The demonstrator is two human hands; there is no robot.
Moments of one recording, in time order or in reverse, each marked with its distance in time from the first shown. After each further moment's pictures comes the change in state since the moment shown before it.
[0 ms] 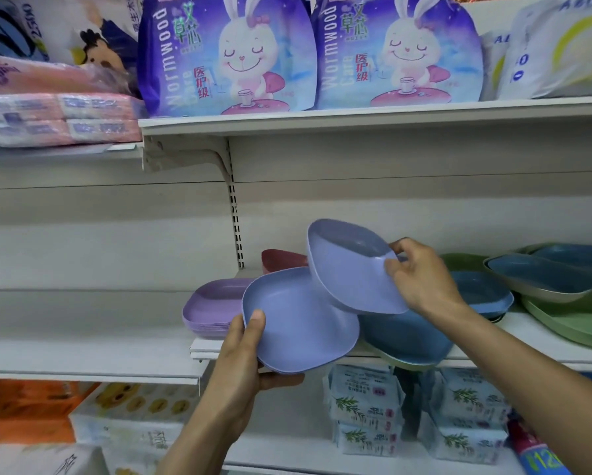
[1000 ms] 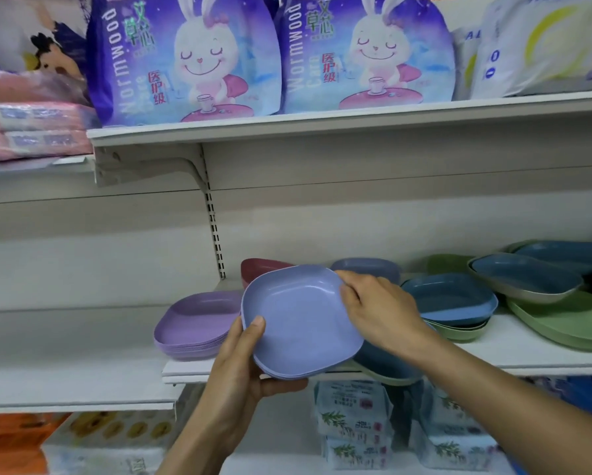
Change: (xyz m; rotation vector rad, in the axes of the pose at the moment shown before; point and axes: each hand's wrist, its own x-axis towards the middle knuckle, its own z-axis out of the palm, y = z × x) left_hand 0.014 0.000 0.027 -0.093 -0.124 0.008; right_hand -0.022 -0.012 0.014 -0.269 -0.227 -0.217
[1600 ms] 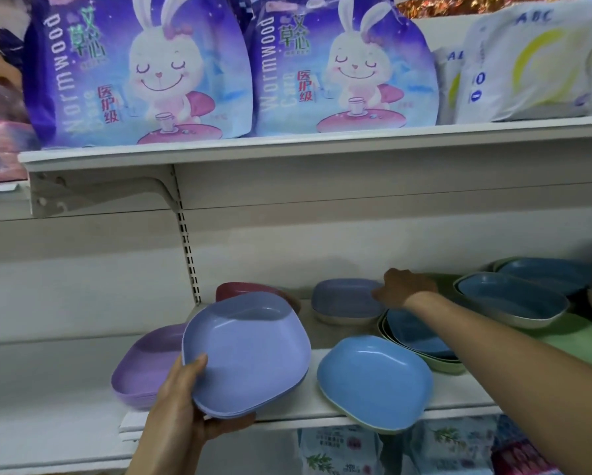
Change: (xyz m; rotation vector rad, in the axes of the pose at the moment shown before) left_hand 0.037 0.002 -0.029 -0.083 0.262 -0.128; right_hand 0.104 0.111 -0.011 -0.257 -0.283 0.440
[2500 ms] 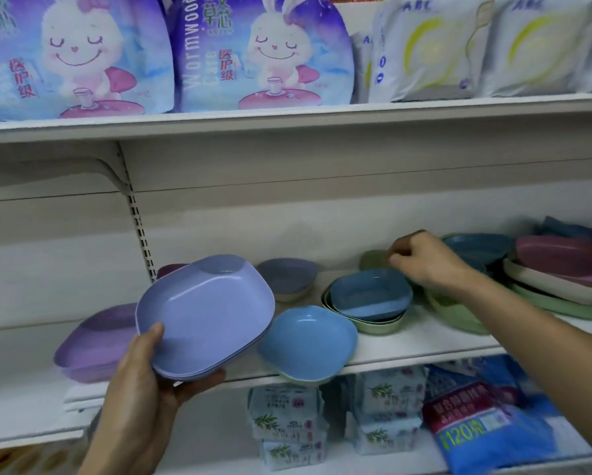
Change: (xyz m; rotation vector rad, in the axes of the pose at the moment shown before) left_hand -0.048 -0.008 0.047 -0.059 0.024 0.153; right_hand -0.075 0.099 -0.044 0.350 0.233 -0.140
